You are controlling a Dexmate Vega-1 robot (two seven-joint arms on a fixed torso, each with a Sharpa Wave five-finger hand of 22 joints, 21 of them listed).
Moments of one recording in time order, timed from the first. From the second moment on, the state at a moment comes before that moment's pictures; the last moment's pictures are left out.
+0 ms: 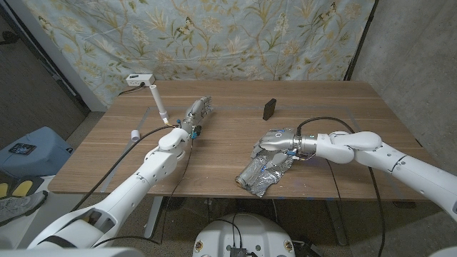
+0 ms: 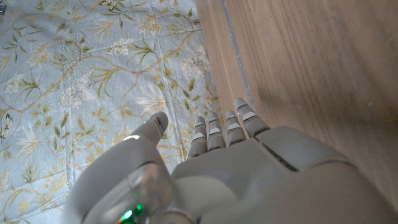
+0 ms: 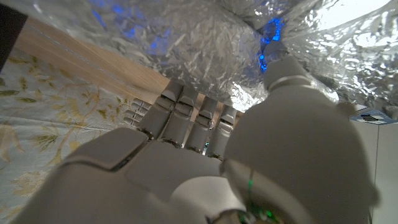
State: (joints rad) left arm 0.80 0.44 0.45 -1.35 -0.62 -0.14 0.08; left_hand 0.49 0.19 0.66 0.00 0.20 0.19 0.09 0.19 0.19 0.15 0.10 0.23 0.21 0.10 0.13 0.19 0.18 0.19 0.10 0.25 0.18; right arm -0.68 -0.89 -0.71 -1.54 -0.88 0.80 -0.14; right_hand 1.08 -0.12 0.35 -0.16 0.22 0.82 -0.16 0.36 0.24 0.78 -0.10 0.63 0.45 0.84 -0.10 0.43 0.46 0.71 -0.07 0.27 0.18
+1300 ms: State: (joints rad) left arm 0.77 0.41 0.45 -1.27 -0.64 -0.18 0.03; left_hand 0.49 0.19 0.66 0.00 0.20 0.19 0.09 0.19 0.19 0.15 0.10 0.23 0.21 0.10 0.13 0.19 0.18 0.19 0.10 0.24 0.18; right arm -0.72 -0.91 -0.63 -1.69 -0.80 0.75 -0.07; right_hand 1.10 -0.14 0.31 -0.16 0.20 0.83 -0.17 0.37 0.24 0.80 -0.12 0.63 0.45 0.84 -0.10 0.41 0.49 0.71 -0.07 0.27 0.19
